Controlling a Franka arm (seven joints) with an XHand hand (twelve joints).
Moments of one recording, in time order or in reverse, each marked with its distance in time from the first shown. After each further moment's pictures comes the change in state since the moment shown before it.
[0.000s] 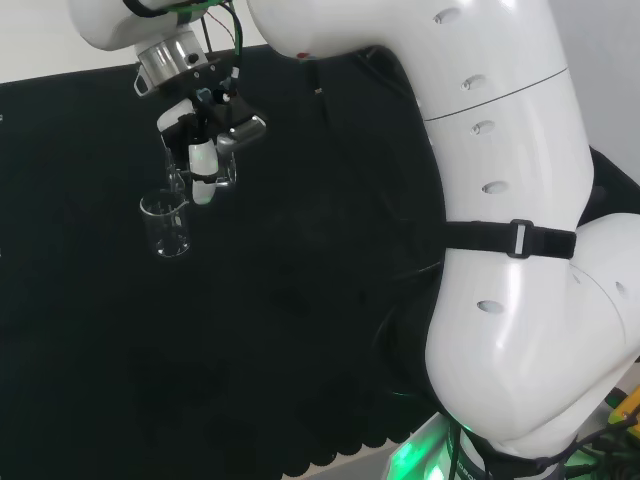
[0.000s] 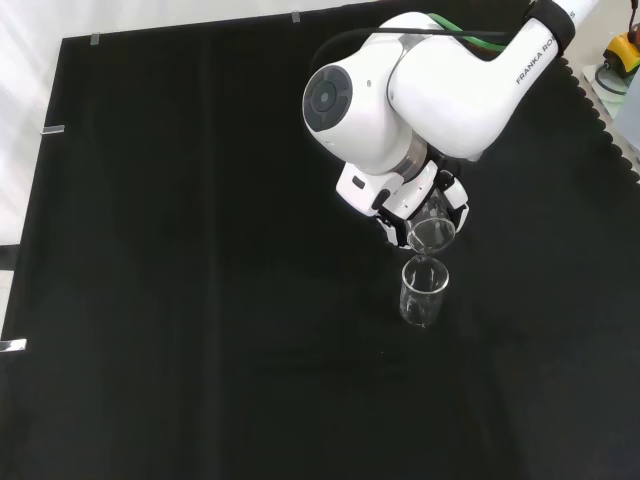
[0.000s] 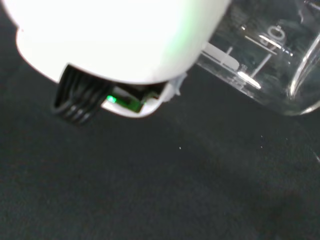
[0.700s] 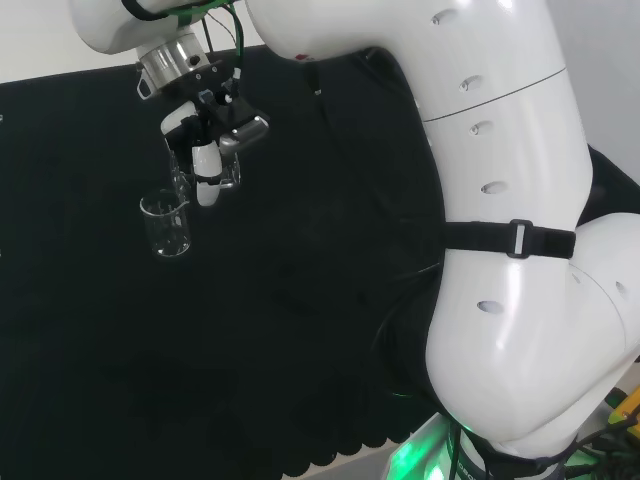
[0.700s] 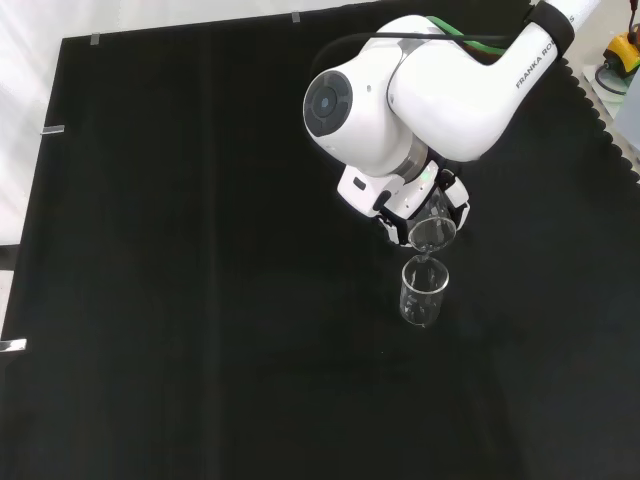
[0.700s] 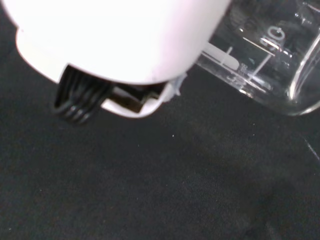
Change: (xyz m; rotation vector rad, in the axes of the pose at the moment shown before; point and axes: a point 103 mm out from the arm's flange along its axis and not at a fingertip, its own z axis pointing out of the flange) arm -0.001 -0.002 0.003 0.022 -0.015 0.012
